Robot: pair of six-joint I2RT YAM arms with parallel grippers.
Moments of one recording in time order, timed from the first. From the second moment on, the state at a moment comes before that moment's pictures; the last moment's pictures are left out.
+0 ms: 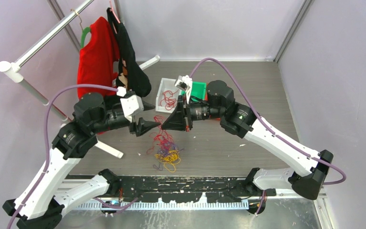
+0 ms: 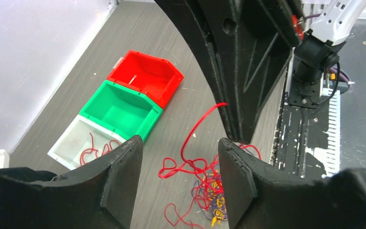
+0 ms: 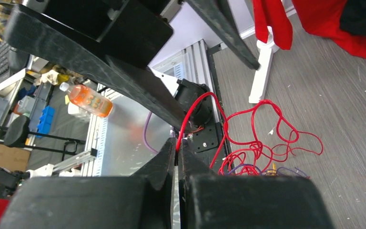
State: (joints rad) left arm -0.64 0.83 1.25 -0.61 0.55 0.27; right arm 0.89 1.22 1.28 -0.22 -0.67 0.44
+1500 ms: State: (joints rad) left arm -0.64 0.90 1.34 -0.43 0.64 0.31; right arm 0.88 1.18 1.11 0.11 -0.45 0.53
